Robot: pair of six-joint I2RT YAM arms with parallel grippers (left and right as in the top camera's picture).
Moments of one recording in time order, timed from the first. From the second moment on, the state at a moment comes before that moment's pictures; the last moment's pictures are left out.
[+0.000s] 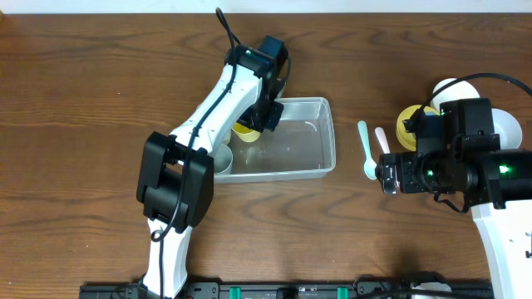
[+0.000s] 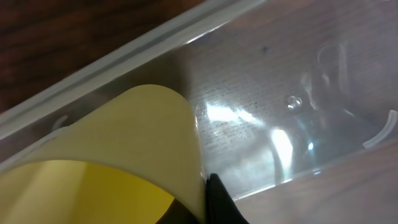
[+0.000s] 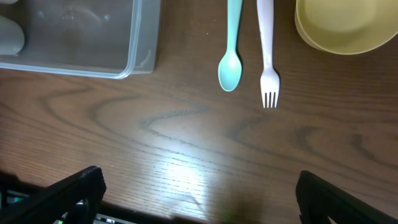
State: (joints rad) left arm -0.47 2.16 1.86 -1.25 0.05 -0.04; right arm 0.08 1.16 1.26 -1.34 -0.16 0.01
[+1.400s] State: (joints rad) left arm -0.17 1.30 1.65 -1.34 -0.11 -0.21; right arm 0.08 1.13 1.28 -1.06 0.02 0.05
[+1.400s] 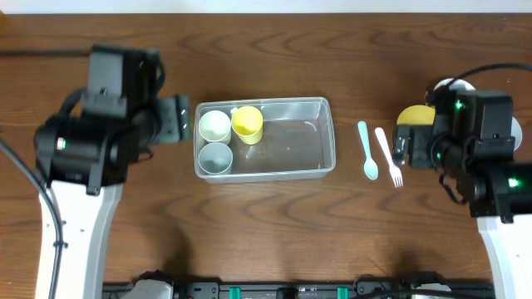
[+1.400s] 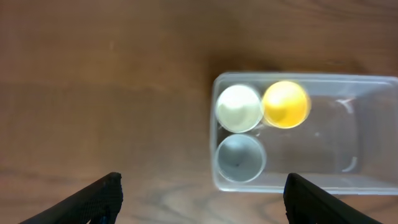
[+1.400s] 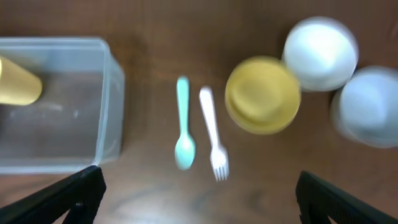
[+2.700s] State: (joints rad) left arm -0.14 1.13 1.25 -1.28 -0.11 -0.25; right arm -0.06 2.14 1.65 -1.14 0.07 -0.02
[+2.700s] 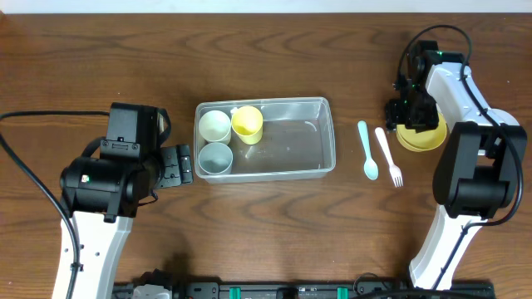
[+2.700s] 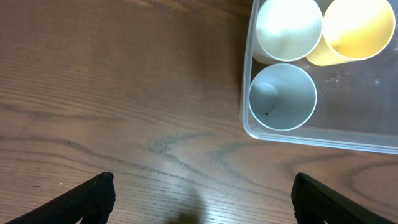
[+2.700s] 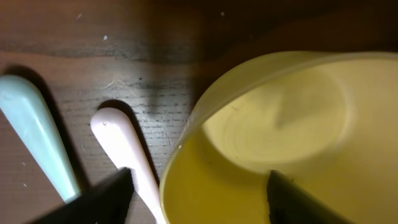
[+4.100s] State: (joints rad) left arm -0.14 1.13 1.25 -1.28 -0.11 -0.25; right arm -0.06 2.14 1.61 -1.13 0.05 -0.01
